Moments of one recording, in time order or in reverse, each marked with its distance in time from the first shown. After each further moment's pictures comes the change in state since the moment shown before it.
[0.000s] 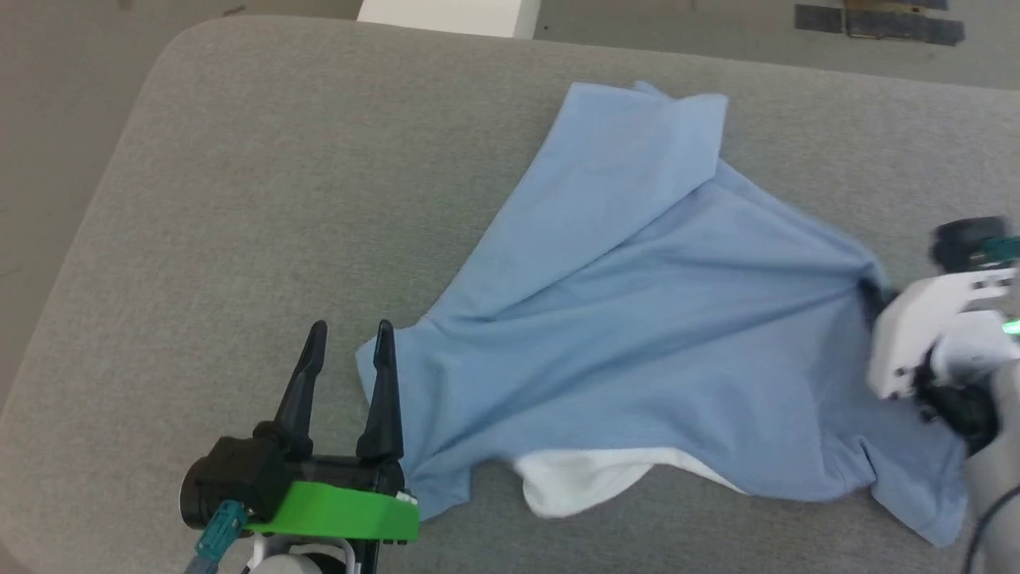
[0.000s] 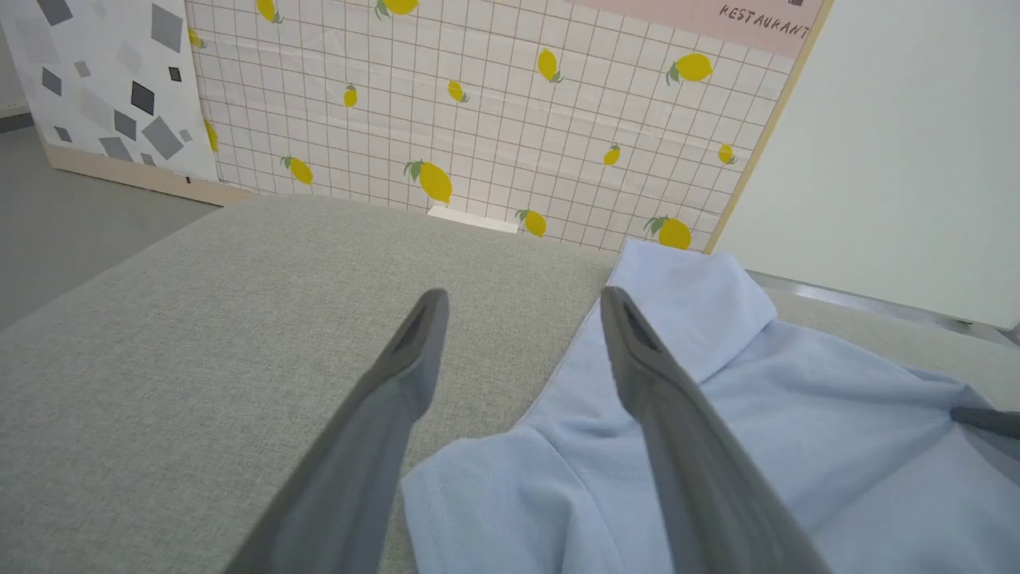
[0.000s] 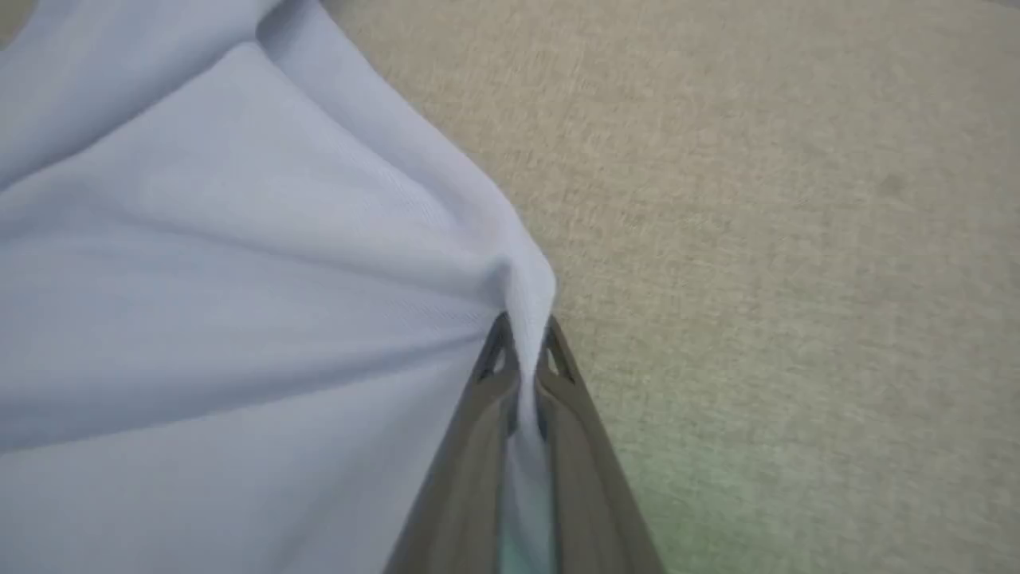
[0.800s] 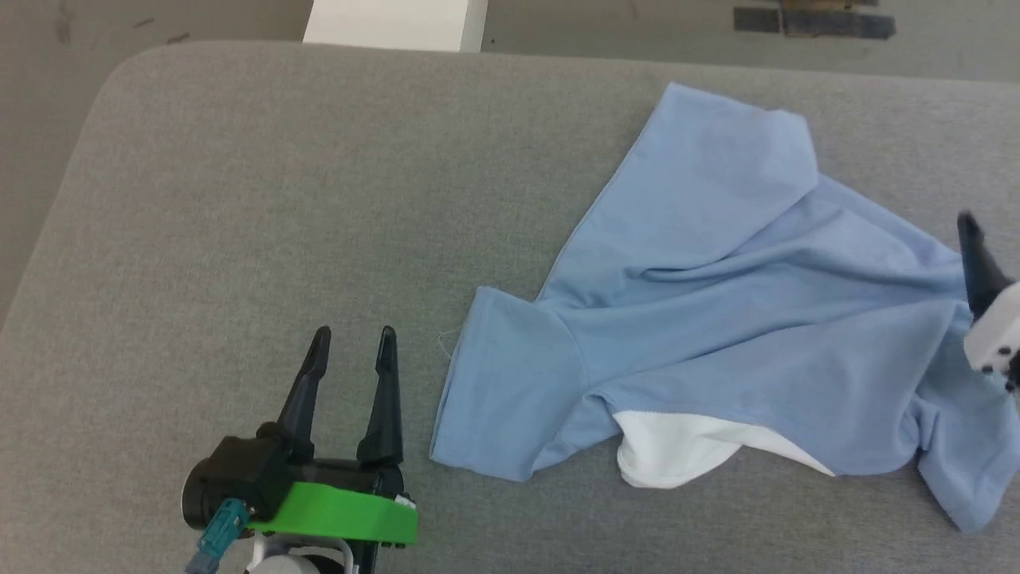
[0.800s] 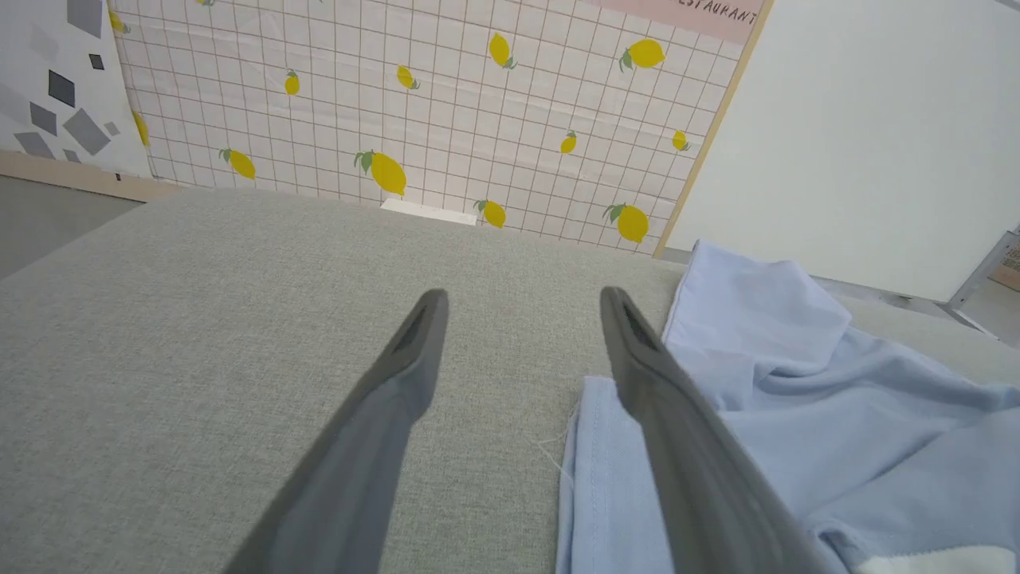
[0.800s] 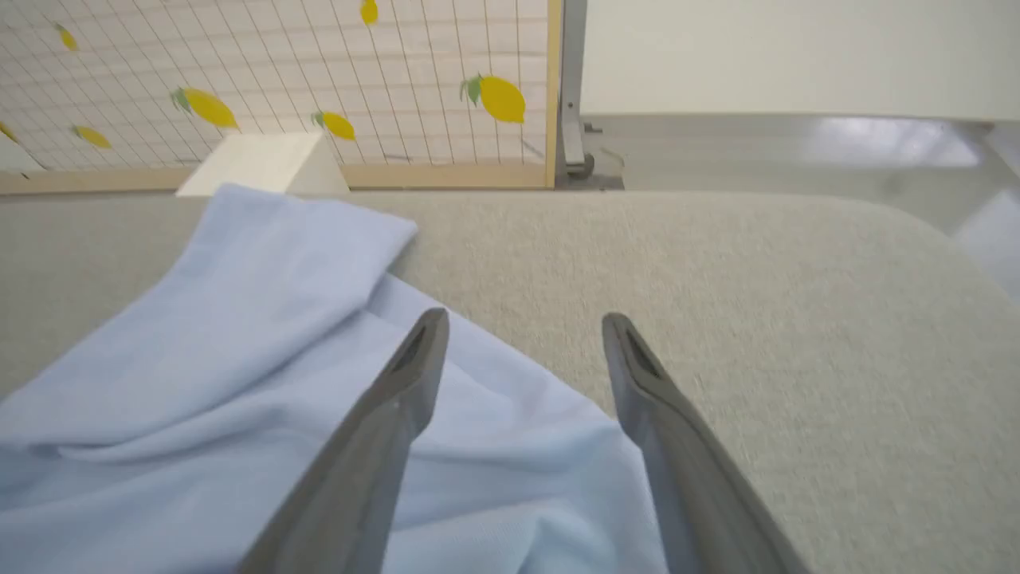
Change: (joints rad) left arm -0.004 0.000 0.010 0.034 0.003 -0.030 0.000; right arm 0.074 -0.009 -0.223 -0.189 -0.015 -0.001 -0.169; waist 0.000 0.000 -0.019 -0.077
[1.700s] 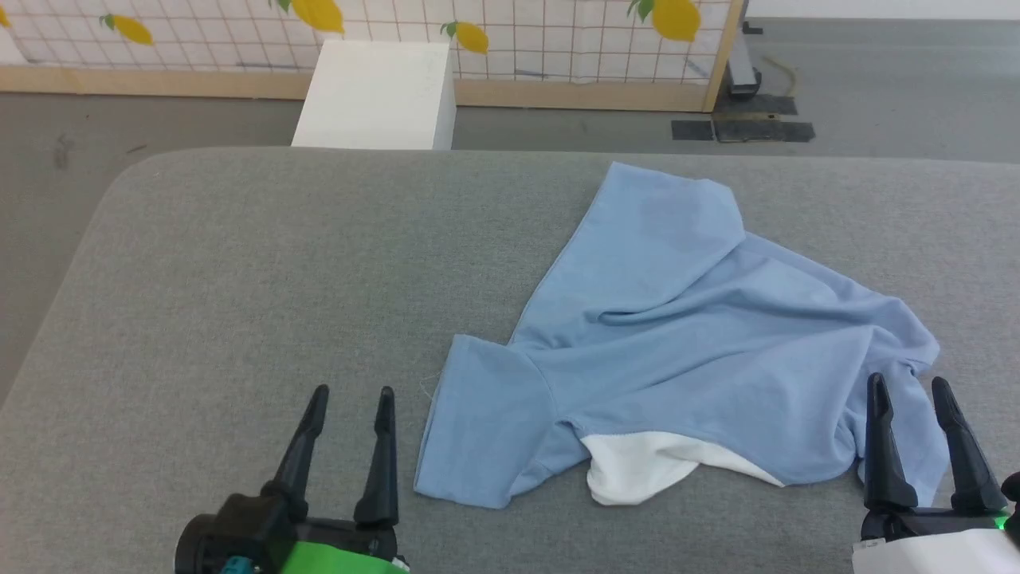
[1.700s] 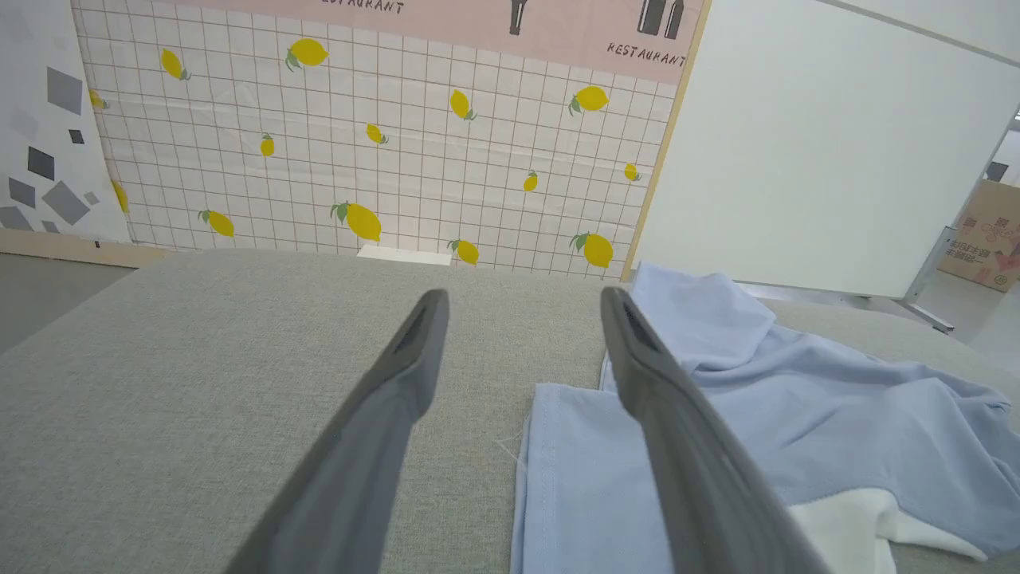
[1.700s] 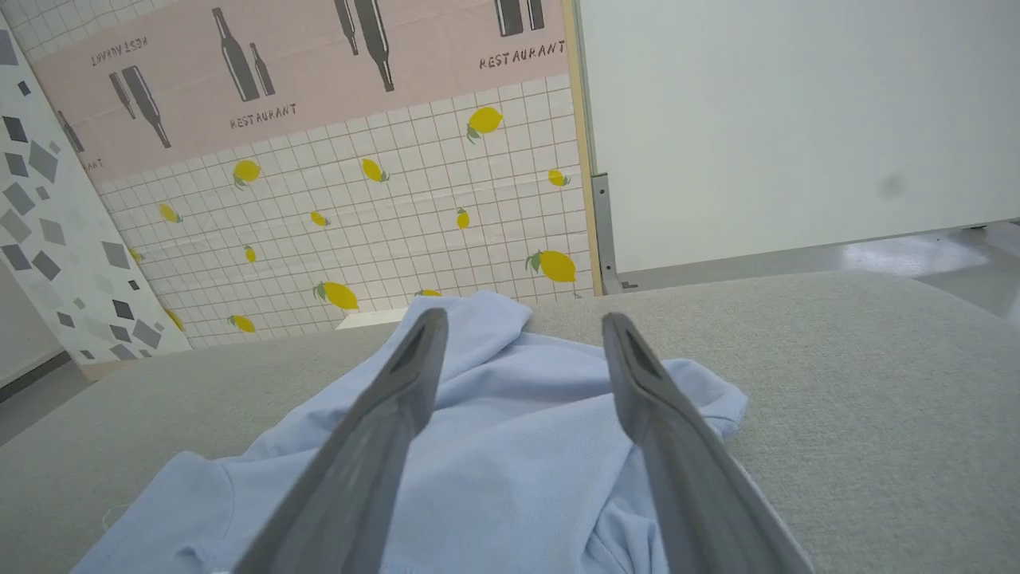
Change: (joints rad) left arm 0.132 0.000 0.020 -0.042 0.063 -0.026 0.000; right arm 0.532 0.257 0.094 -0.345 -0.027 0.000 -0.525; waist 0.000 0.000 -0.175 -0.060
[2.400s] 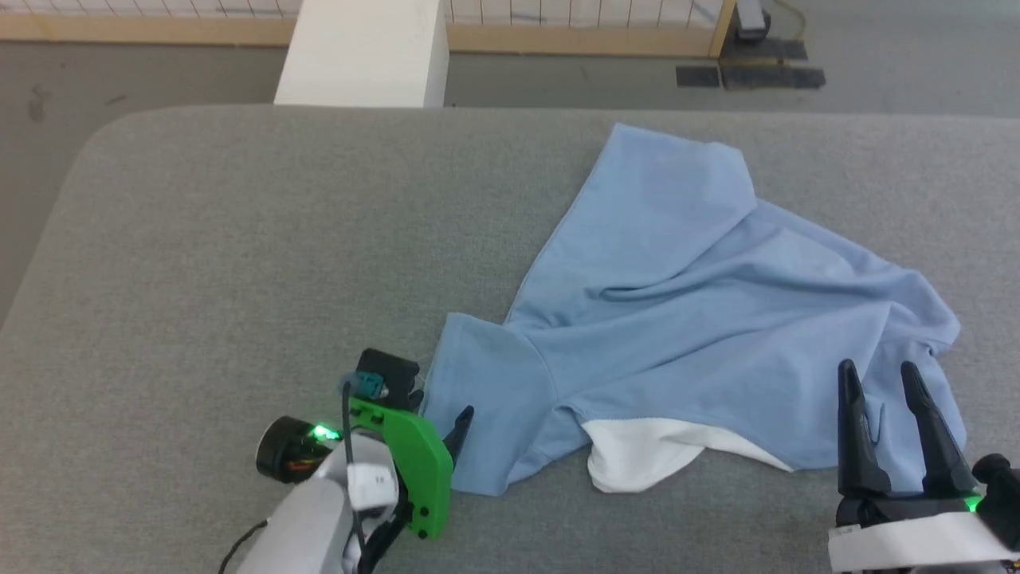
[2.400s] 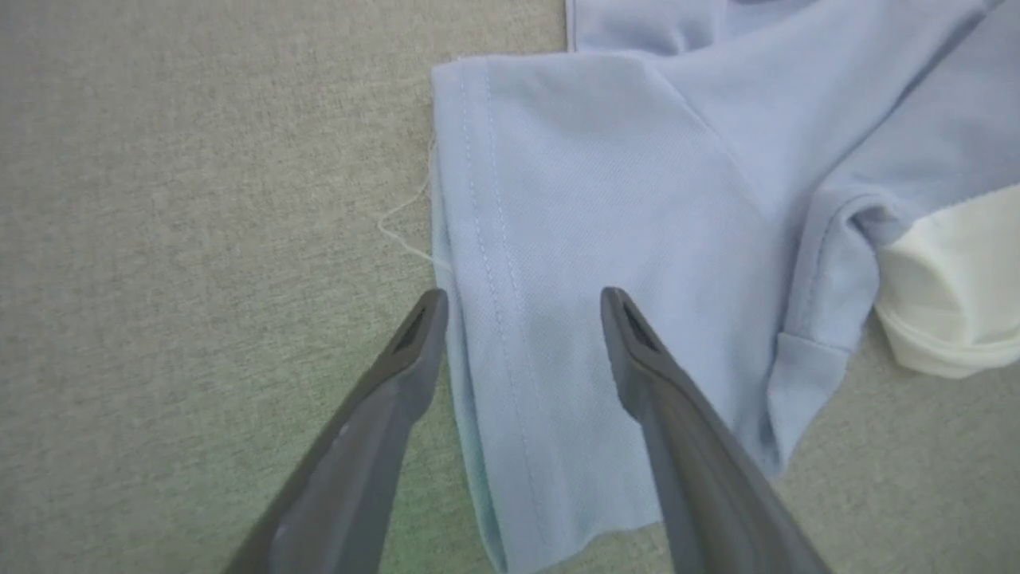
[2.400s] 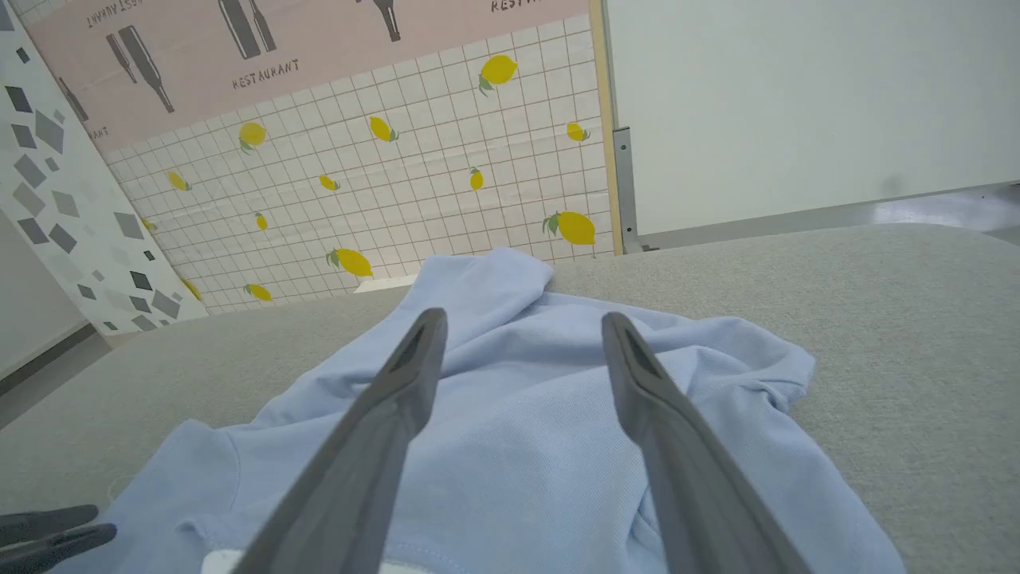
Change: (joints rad) left arm -0.404 0.109 -0.217 0.438 -0.100 -0.072 0.592; right arm -0.038 0.000 0.051 0.030 0.008 0.000 -0.009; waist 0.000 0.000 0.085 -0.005
